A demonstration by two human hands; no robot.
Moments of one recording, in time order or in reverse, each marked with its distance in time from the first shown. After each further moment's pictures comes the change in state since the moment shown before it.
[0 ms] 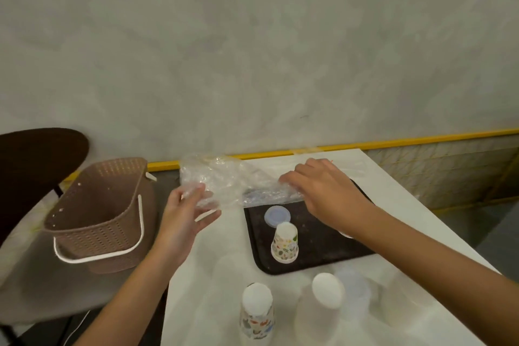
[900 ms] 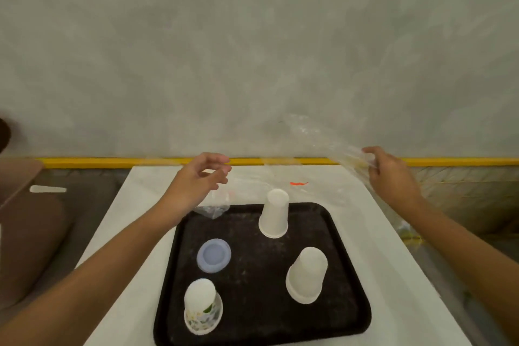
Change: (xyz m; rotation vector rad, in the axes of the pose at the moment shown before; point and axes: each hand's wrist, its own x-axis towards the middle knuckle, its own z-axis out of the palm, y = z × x) left_hand 0.141 -0.057 0.195 0.600 -0.154 0.155; right_hand -0.033 0.334 0.122 0.286 -0.104 0.749
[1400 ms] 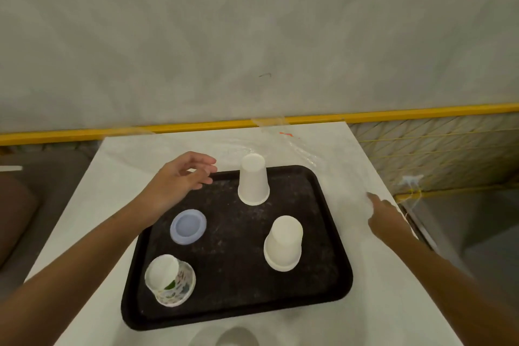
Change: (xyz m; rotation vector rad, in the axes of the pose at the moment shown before) left_hand 0.001 -0.040 0.055 0.250 -0.101 -0.158; right_hand -0.079 0.134 0.105 -0.134 -0.519 0.405
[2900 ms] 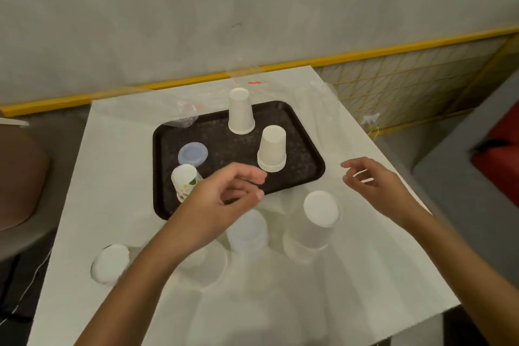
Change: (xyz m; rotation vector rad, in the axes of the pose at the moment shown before) left_hand -0.224 0.006 0.020 -0.142 -0.375 0.199; right_hand -0.254 -0.001 -0.016 0.570 0.102 -0.226
